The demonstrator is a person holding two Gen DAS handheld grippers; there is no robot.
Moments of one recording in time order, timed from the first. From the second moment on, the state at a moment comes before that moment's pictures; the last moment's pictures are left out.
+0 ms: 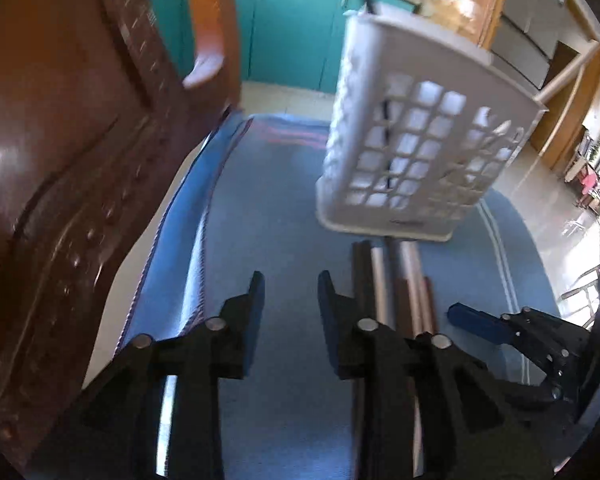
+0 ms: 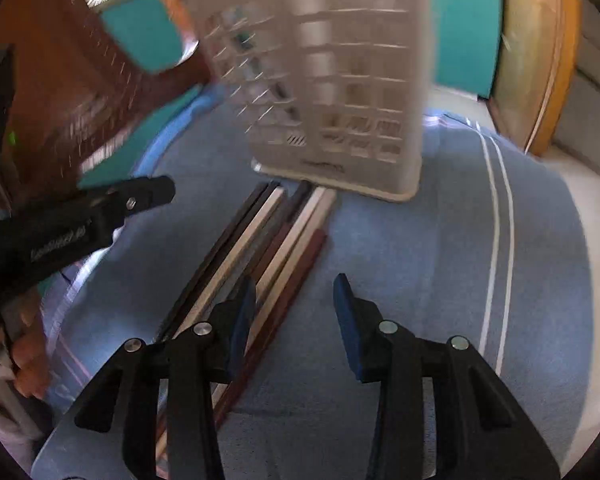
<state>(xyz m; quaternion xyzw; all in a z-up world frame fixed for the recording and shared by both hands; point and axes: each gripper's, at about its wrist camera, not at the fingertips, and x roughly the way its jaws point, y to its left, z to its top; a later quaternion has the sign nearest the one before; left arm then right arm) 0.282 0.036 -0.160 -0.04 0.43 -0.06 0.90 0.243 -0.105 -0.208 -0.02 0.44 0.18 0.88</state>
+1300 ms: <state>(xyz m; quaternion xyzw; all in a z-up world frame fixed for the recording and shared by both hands) 0.245 -0.039 -0.186 0.00 0.47 -0.13 0.87 0.260 -0.156 -0.208 0.02 0.47 0.14 0.87</state>
